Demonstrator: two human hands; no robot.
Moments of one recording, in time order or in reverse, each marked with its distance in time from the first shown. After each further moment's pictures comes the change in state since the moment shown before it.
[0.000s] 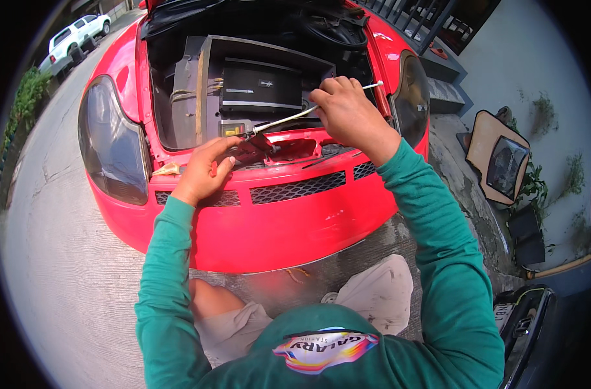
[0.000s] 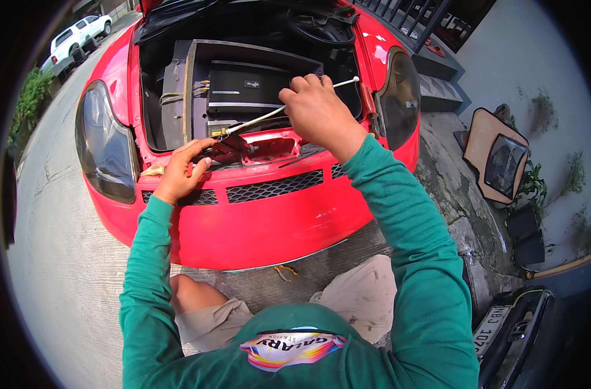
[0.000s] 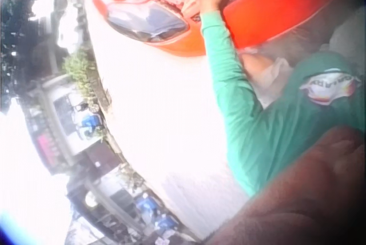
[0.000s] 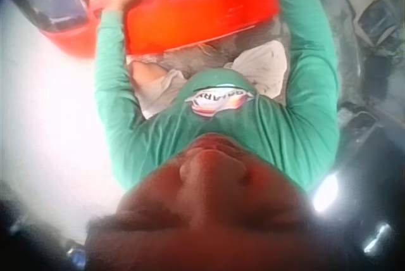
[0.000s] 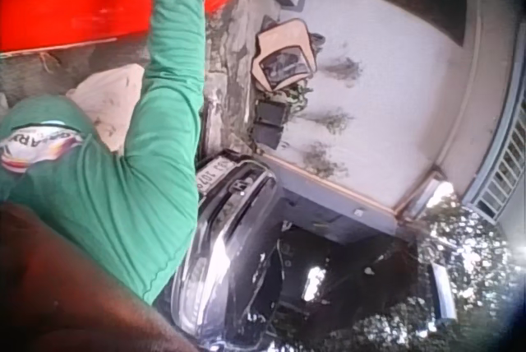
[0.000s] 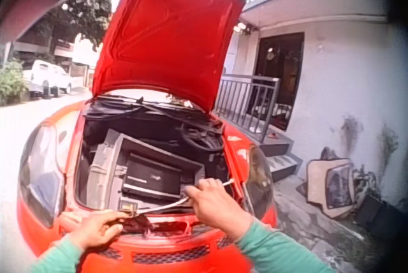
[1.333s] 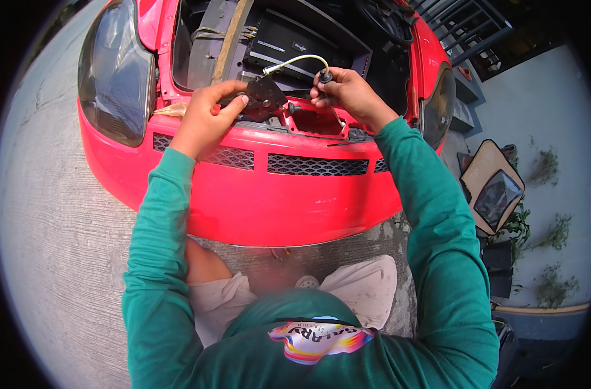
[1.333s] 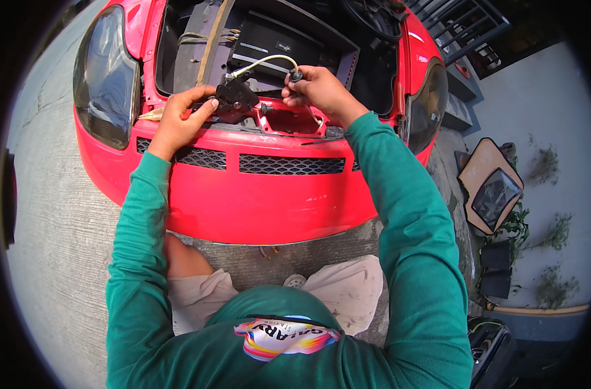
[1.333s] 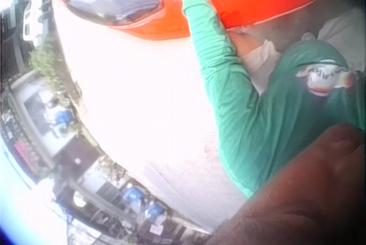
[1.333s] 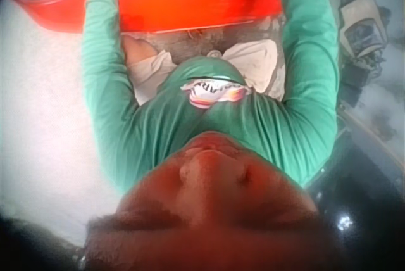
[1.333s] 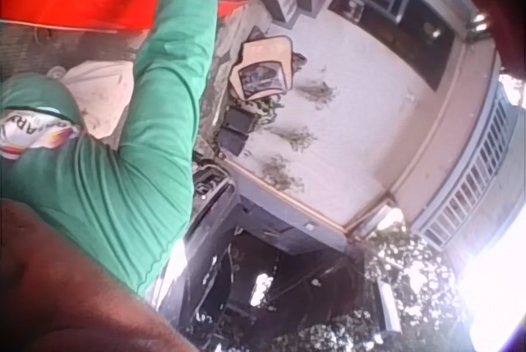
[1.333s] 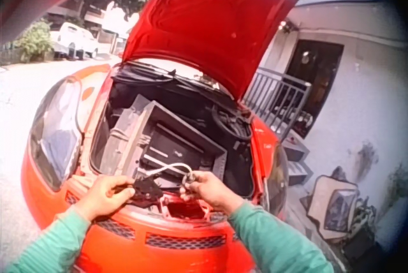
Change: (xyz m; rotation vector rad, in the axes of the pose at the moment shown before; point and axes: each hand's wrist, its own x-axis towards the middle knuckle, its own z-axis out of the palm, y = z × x) left_hand -0.015 -0.022 0.001 -0.286 0.251 -0.306; right_hand 0.052 -0.009 0.104 1.504 -0.471 0.606
